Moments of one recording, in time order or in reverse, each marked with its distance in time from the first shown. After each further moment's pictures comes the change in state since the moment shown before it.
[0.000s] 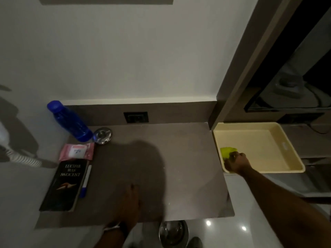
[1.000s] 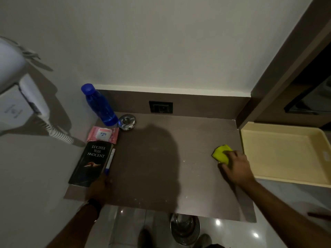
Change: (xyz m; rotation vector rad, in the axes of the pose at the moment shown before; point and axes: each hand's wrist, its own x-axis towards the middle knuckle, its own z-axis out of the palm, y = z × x) left_hand 0.029 -0.149 -0.072 0.018 0.278 -0.236; right_hand -0.024 -0.047 0.080 -0.140 0.270 -0.576
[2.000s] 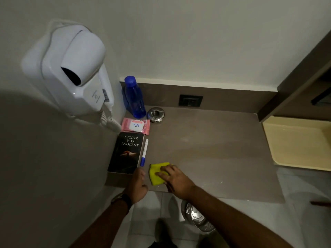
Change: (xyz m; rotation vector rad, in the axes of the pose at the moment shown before) left_hand -0.008 -0.068 -0.024 -0.258 -0.198 0.401; right_hand -0.114 -0.335 0.116 -0.076 -0.415 -0.732
